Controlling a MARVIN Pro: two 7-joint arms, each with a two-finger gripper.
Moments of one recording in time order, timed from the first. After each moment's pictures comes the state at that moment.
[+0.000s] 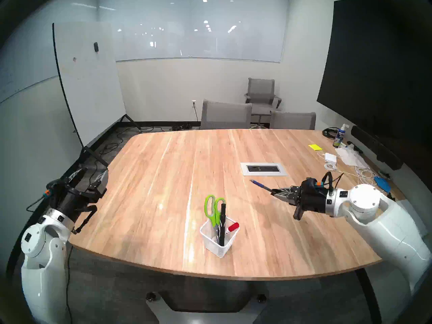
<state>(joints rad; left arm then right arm) 1.98 -1.39 -2.03 -2.12 -0.48 0.11 -0.41 -1.61 -0.43 1.45 -1.69 0.55 -0.09 0.73</state>
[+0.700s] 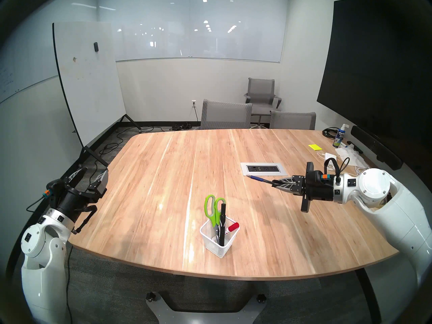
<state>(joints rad) 1.98 -1.39 -2.03 -2.12 -0.48 0.11 -0.41 -1.56 -0.39 1.49 -1.74 0.43 -0.20 0.82</state>
